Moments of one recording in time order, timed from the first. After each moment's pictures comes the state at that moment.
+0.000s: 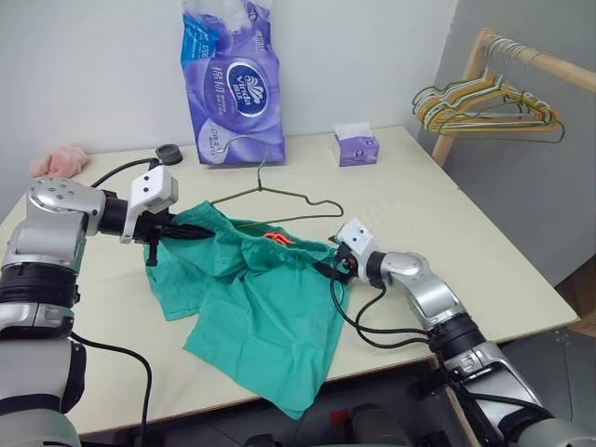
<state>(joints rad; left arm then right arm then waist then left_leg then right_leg) -0.77 0.95 -0.10 0.58 -0.19 0.11 -1.54 -0.58 -0.21 0.30 0.35 0.05 0.28 0.65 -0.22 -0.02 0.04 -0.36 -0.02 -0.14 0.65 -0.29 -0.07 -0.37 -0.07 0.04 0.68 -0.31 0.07</state>
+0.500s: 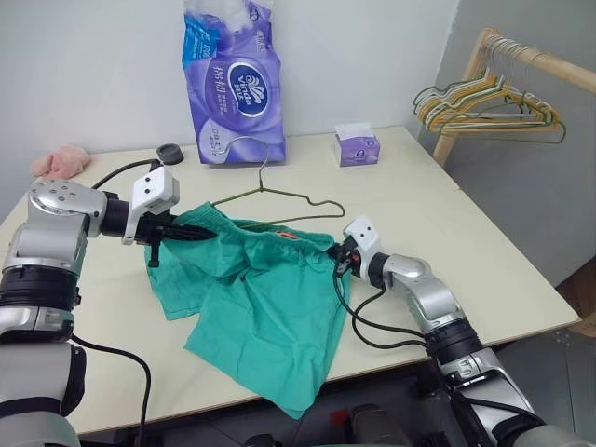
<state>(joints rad) -0.74 0.95 -0.09 0.53 -0.20 0.14 -1.54 -0.52 -0.19 0.19 0.25 0.11 0.41 0.60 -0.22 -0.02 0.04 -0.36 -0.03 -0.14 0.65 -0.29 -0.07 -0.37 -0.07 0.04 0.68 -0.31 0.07</state>
